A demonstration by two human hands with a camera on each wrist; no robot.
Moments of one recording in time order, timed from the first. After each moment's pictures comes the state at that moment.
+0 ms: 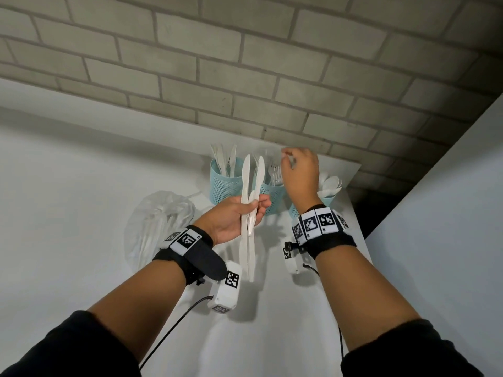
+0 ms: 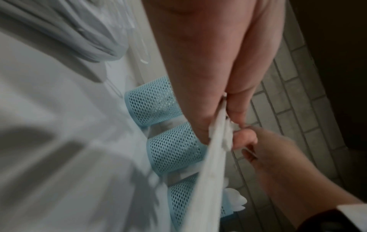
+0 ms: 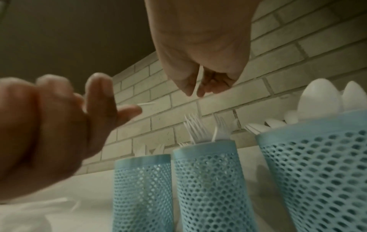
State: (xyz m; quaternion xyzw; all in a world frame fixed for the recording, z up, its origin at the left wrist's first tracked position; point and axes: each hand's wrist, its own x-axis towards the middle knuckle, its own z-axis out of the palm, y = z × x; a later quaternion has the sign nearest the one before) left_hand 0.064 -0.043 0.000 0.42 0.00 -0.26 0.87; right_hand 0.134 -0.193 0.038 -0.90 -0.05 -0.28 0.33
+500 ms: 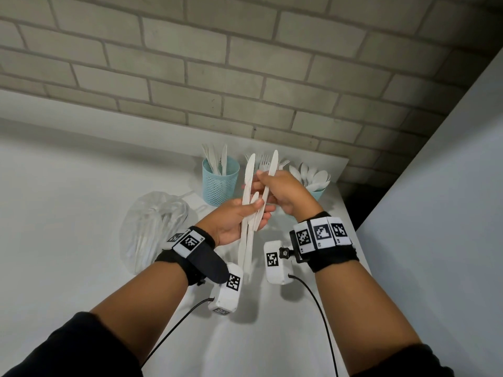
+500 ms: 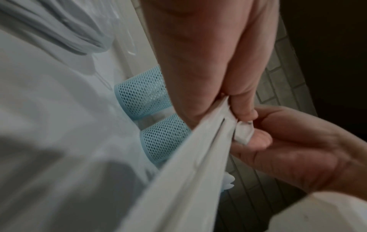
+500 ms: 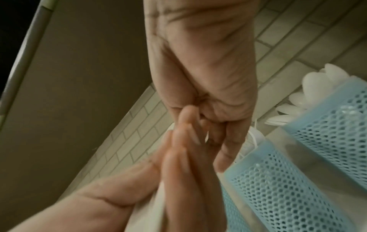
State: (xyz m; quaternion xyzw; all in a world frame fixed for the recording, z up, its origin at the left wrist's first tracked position) left_hand 0.046 -0.059 0.007 0.46 -0.03 -0.26 0.84; right_hand 0.085 -0.180 0.052 -0.79 0.03 0.10 0.60
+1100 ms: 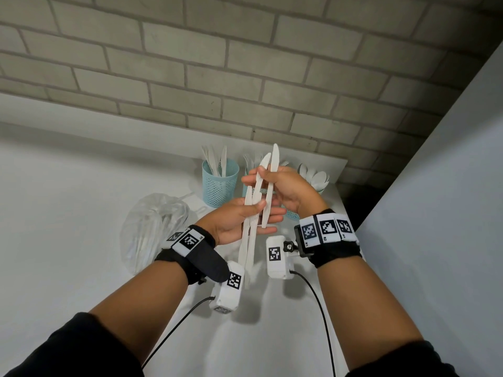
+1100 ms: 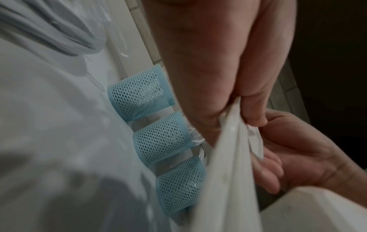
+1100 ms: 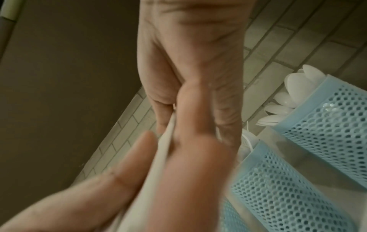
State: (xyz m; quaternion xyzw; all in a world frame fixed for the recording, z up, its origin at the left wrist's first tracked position) left_hand 0.041 -0.057 0.017 0.46 -0.10 -0.32 0.82; right_hand 0.082 -0.189 0.063 -0.70 -0.03 0.15 0.69
